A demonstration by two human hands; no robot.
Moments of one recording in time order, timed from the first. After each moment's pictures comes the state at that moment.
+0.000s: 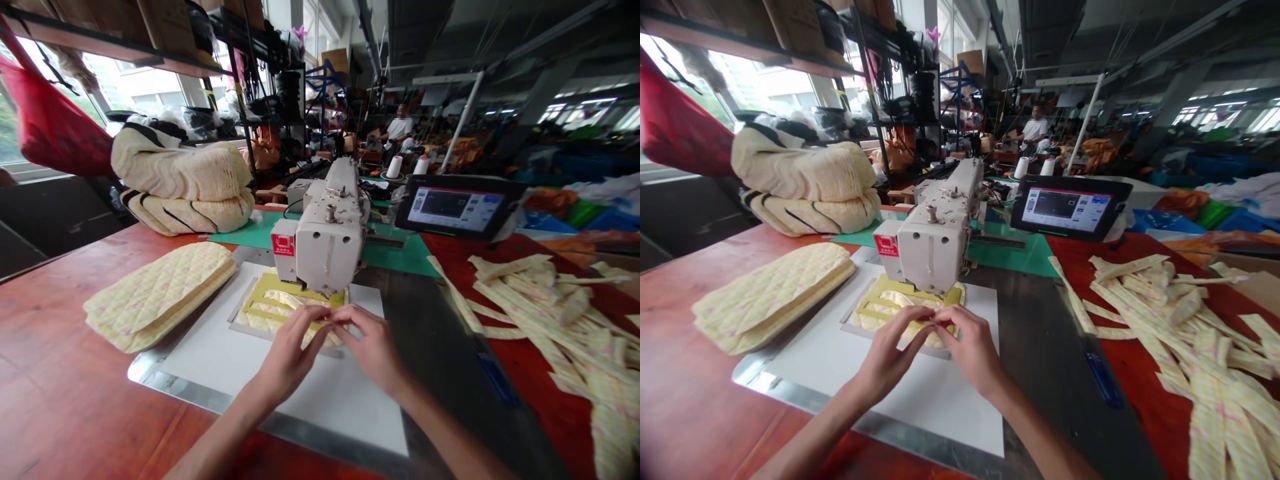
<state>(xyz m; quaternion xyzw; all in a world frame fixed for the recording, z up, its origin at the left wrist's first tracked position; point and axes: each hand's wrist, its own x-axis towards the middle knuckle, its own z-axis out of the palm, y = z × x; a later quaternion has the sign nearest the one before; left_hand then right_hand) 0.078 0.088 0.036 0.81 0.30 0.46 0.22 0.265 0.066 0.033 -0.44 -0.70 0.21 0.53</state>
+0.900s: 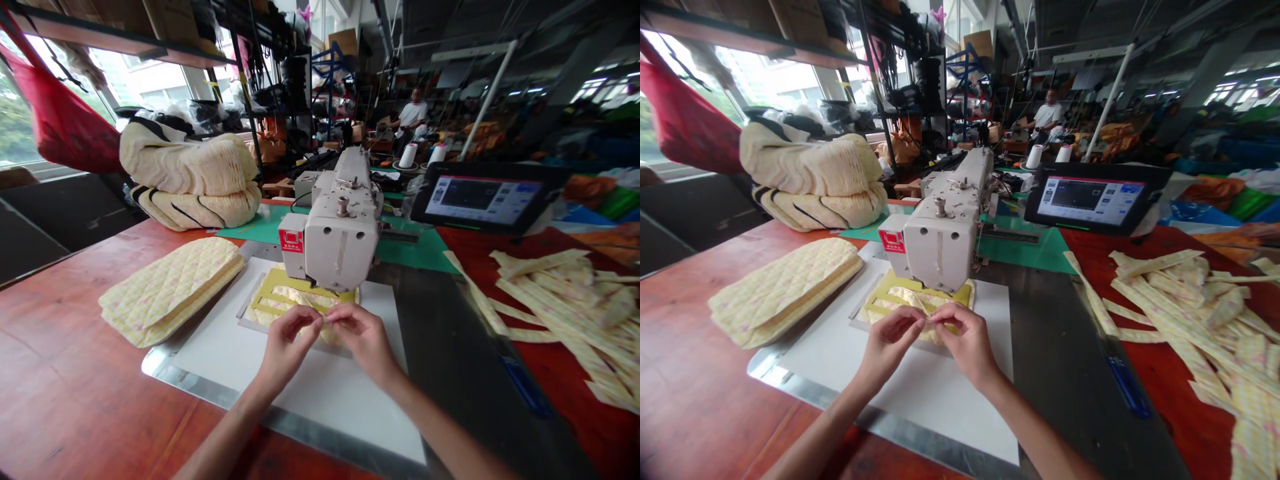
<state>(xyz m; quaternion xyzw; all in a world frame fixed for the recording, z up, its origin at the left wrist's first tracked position) 0.068 0.100 0.012 0.62 0.34 0.52 0.49 0.238 0.085 0.006 -0.38 -0.57 0.38 0.62</state>
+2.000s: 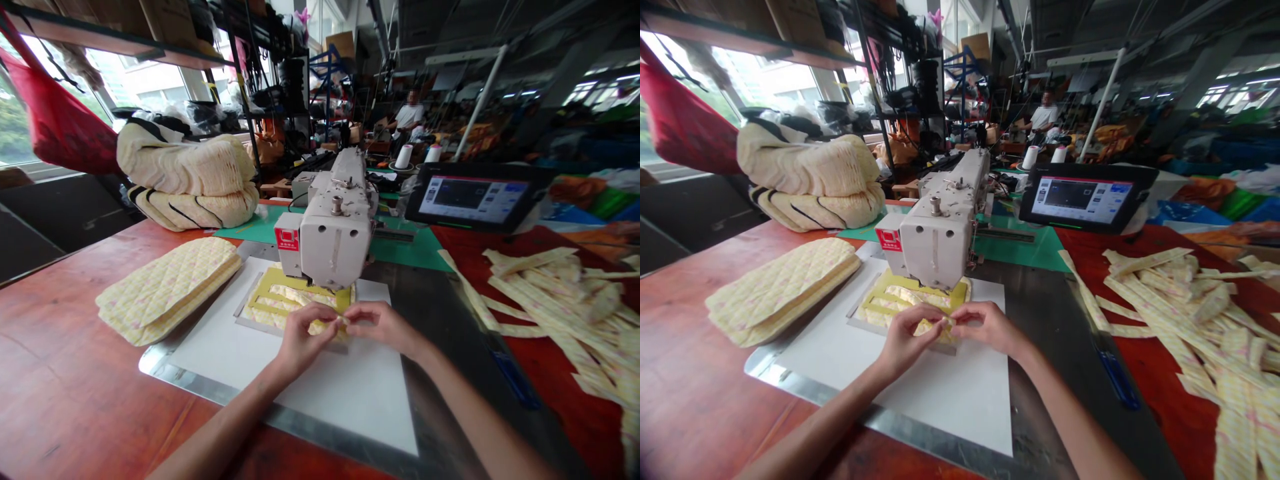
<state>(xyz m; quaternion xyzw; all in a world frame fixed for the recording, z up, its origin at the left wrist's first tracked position) 0.096 0.112 0.005 0.73 0.30 0.49 0.38 0.311 0.098 0.005 -0.42 -0.65 0.49 0.40</state>
